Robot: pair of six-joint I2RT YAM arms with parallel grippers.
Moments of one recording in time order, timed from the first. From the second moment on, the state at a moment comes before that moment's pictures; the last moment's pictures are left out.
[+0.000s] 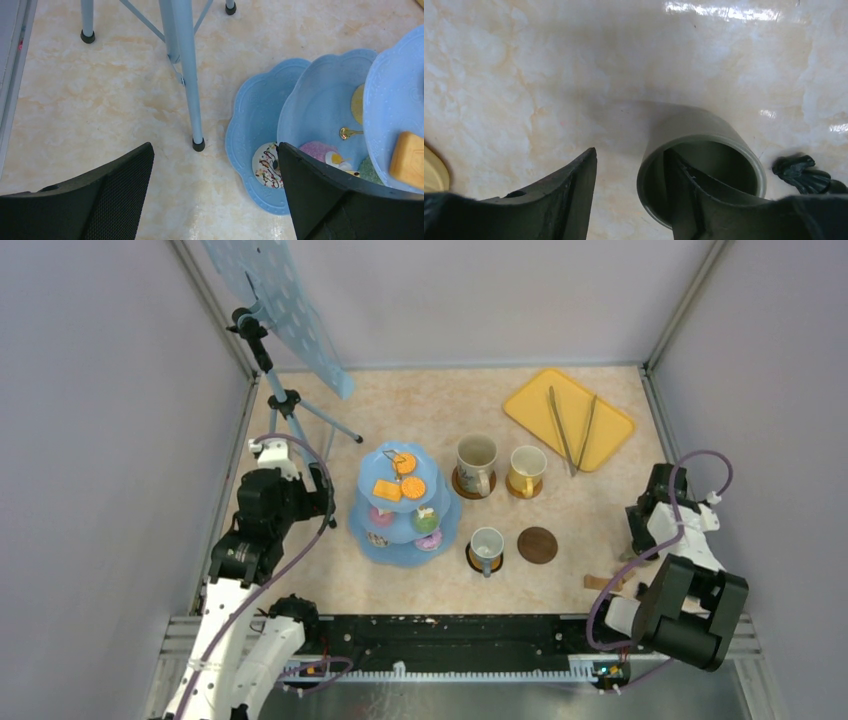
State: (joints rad) left arm -0.15 0.65 0.79 -0.63 -0.09 -0.23; right arm -0.39 1.20 0.64 -0.59 0.35 1.05
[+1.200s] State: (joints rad) left arm -0.20 0.49 0.78 -0.60 -0.10 -0.23; right arm 0.63 1.29 0.83 -0.75 0.21 0.48
